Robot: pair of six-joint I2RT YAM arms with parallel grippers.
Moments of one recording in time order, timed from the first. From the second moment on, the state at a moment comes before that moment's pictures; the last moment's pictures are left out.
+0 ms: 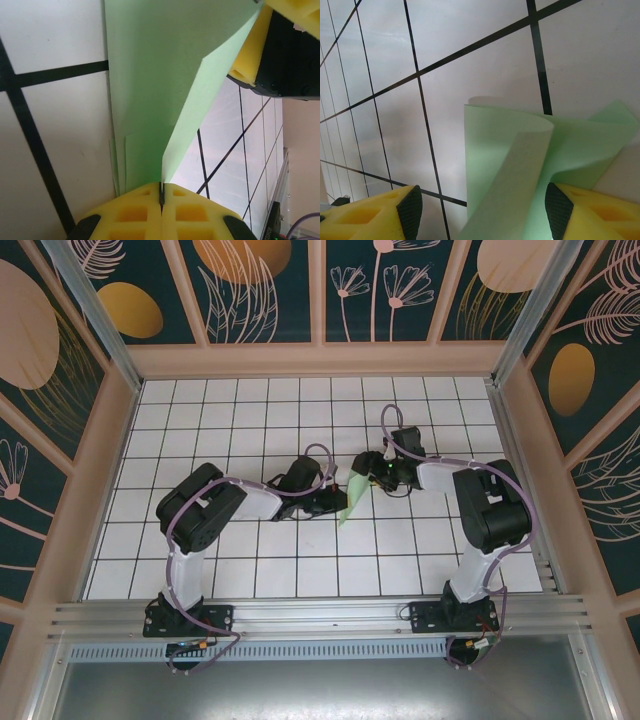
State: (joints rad) left arm -0.73 2.00 0.93 0.38 0.52 -0.88; right arm 0.32 1.79 0.89 -0.01 -0.46 0.73
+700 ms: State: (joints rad) left arm -0.73 1.98 0.94 0.34 0.52 -0.84; right arm 0.30 1.73 0.80 0.11 -0.49 0.73
